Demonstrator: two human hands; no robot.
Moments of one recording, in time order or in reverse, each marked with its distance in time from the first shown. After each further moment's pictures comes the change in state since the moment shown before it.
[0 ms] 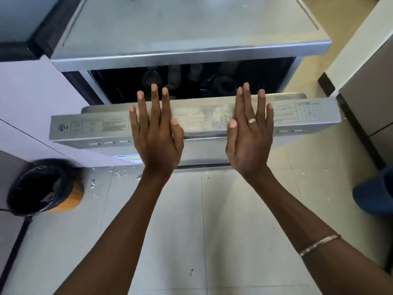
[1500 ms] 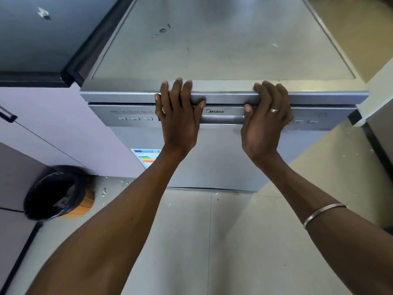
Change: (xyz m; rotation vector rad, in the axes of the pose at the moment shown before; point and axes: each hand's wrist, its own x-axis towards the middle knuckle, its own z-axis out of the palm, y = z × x) left_hand 0.101 -0.017 0.090 0.018 0.031 -0.066; right_hand 0.110 0.014 0.083 0.082 0.223 0.075
